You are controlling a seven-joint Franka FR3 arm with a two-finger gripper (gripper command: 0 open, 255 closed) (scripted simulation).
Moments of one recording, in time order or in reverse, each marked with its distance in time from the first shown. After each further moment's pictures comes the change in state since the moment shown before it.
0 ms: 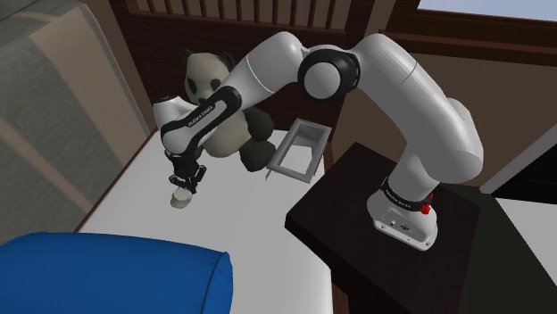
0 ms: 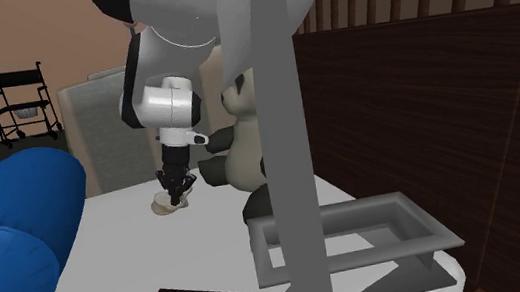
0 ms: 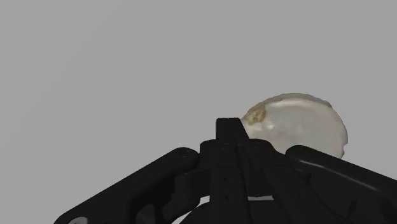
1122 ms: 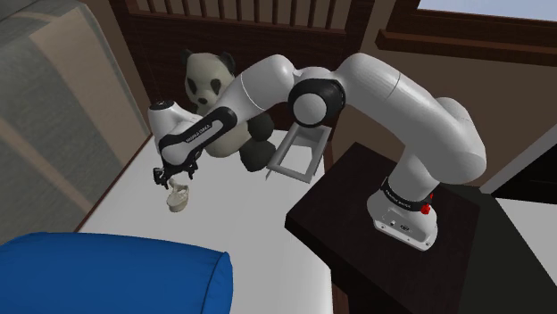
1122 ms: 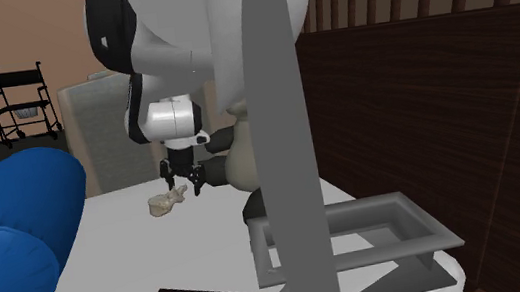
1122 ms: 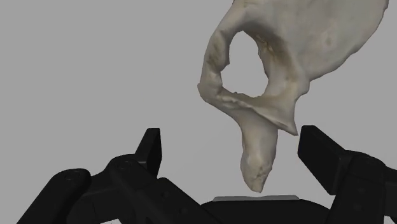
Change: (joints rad) arm 0.067 0.161 -0.072 0.231 -0.097 0.142 -0.022
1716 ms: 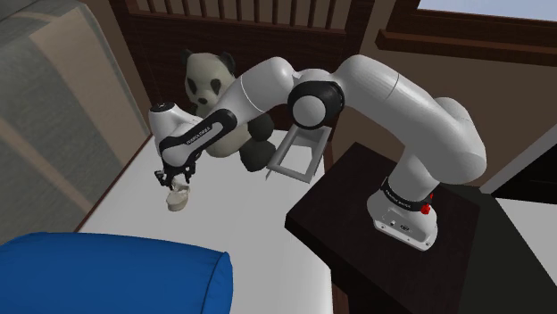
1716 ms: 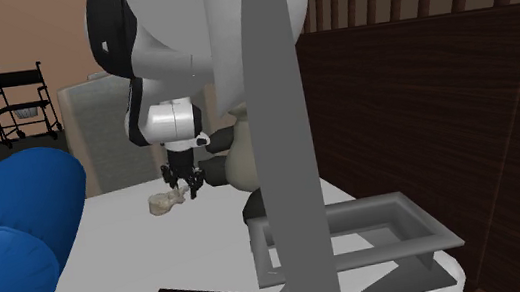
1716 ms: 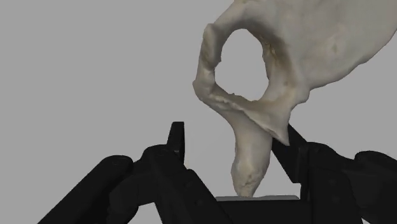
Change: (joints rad) arm 0.003 0.014 -0.001 0.011 -0.001 0.004 0.001
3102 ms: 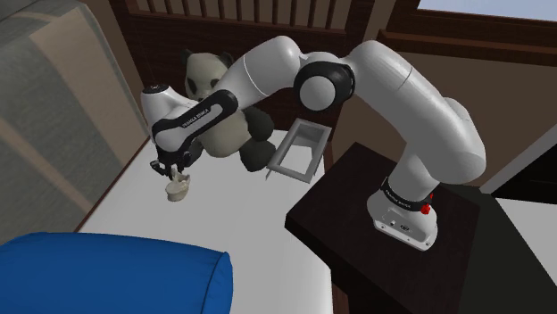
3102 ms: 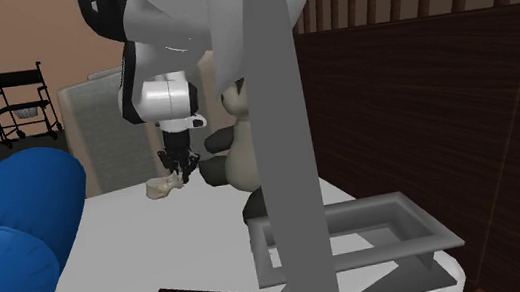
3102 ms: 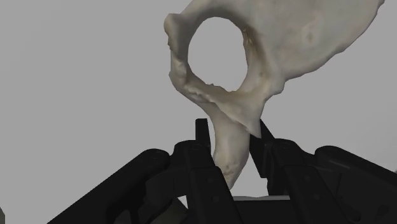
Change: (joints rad) arm -0.012 -0.129 0.010 -0.083 0.006 -0.046 0.008
